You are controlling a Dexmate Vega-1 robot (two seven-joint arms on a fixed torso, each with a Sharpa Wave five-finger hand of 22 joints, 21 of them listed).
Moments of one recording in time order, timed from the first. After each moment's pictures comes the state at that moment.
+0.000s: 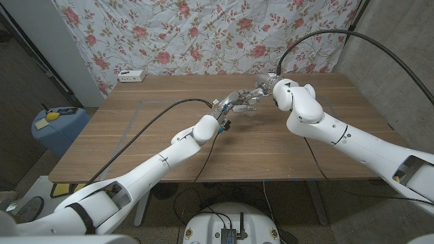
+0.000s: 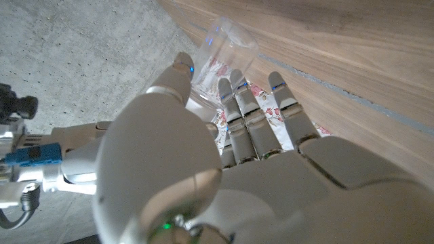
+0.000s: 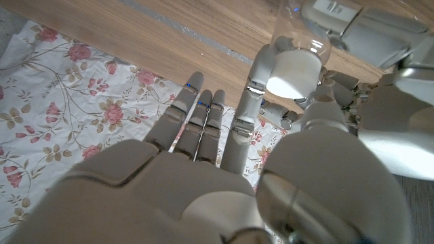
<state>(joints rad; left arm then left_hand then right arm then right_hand) 0.65 0.39 0.77 -1.49 0.05 -0.05 0.18 1.12 -0.01 0.48 -0.19 0.18 0.23 0.10 0.19 0.17 0.87 -0.03 0.20 0.20 0.87 -0.11 0.17 0.16 0.55 0.12 0.18 0.16 -0.48 -0.73 -0.89 -2.04 -0.84 -0.81 0.52 0.64 -0.04 0.25 -0.12 0.18 1.28 -0.04 0.47 0.19 0.60 0.02 0.24 0.19 0.49 -0.05 0.27 0.20 0.65 -0.03 0.22 0.17</state>
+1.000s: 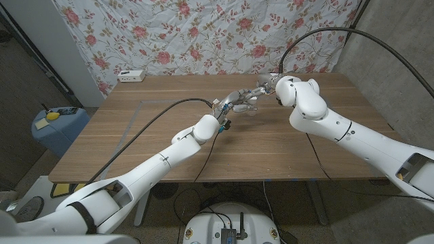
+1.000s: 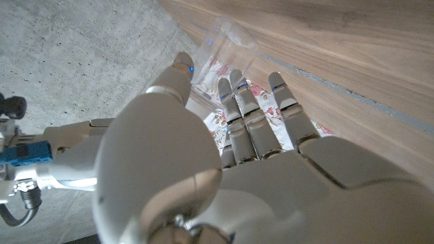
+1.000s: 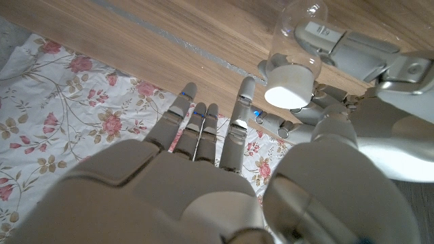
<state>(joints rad) 0.64 0.38 0.77 -1.47 0.05 -0.06 0.18 1.12 -0.01 0.48 -0.19 0.18 0.23 0.10 0.19 0.17 0.87 -0.03 0.20 0.20 0.87 -0.11 0.17 0.16 0.55 0.12 0.18 0.16 -0.46 -0.75 -0.87 -2.06 -0.83 -0.79 0.64 0.47 -0.09 0.19 -0.09 0.19 0.84 0.04 0.28 0.24 0.38 0.09 0.18 0.20 0.32 0.03 0.20 0.21 0.49 0.05 0.19 0.17</state>
